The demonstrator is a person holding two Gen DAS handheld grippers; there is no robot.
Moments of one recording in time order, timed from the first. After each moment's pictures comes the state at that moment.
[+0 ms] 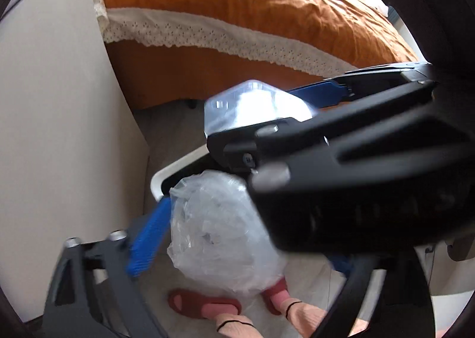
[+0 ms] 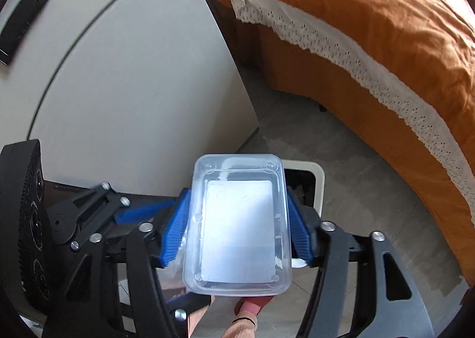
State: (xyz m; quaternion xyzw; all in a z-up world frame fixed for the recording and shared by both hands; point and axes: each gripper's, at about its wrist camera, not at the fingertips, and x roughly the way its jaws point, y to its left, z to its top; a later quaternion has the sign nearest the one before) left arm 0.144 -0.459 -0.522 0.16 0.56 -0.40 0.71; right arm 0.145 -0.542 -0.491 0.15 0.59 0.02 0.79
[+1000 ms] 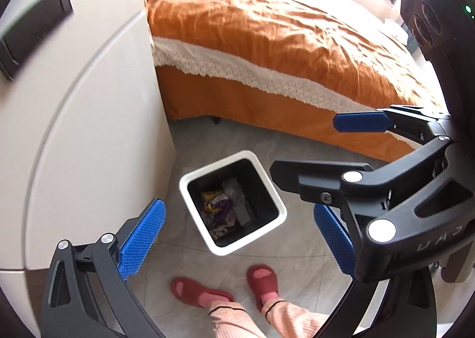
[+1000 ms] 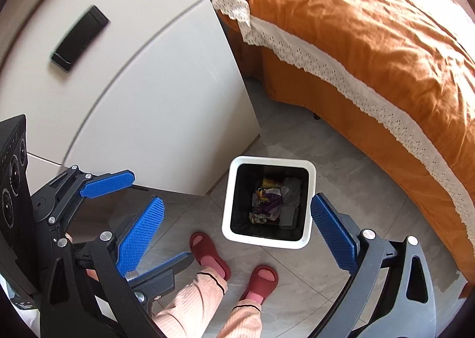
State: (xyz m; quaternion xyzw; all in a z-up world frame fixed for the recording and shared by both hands) left arm 0.127 -0.429 -0.409 0.13 0.53 -0.34 0.76; right arm 0.107 -0.541 -0.392 0.15 0.56 0.02 0.81
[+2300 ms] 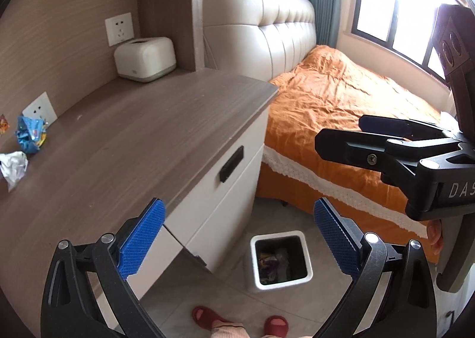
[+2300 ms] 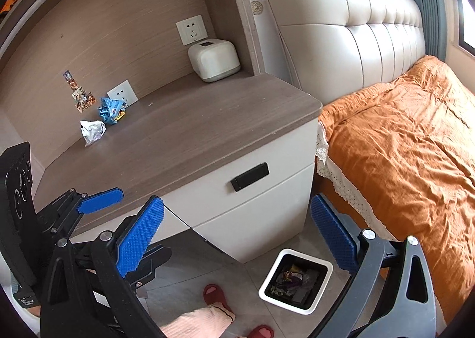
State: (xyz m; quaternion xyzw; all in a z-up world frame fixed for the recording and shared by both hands) left arm 0.082 -0.331 -0.172 0.06 0.39 -0.14 0.91; right arm 0.098 -0.475 -0.154 0.07 0.38 0.16 0.91
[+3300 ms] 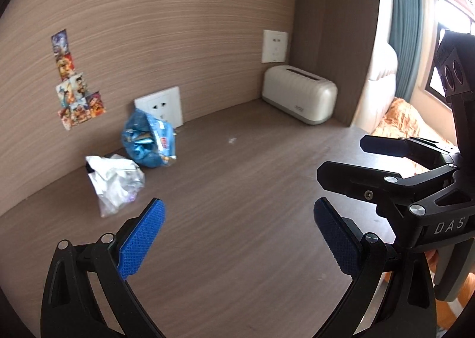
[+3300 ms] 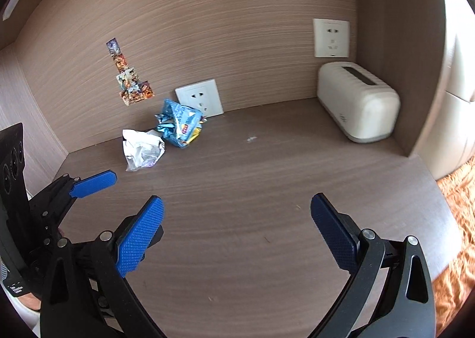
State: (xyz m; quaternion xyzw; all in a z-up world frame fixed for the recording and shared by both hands) left arm 0.172 -0.088 -0.122 -0.01 0.35 0.02 0.94; right arm 0.241 -0.235 -0.120 -0.03 0.36 0.31 0.88
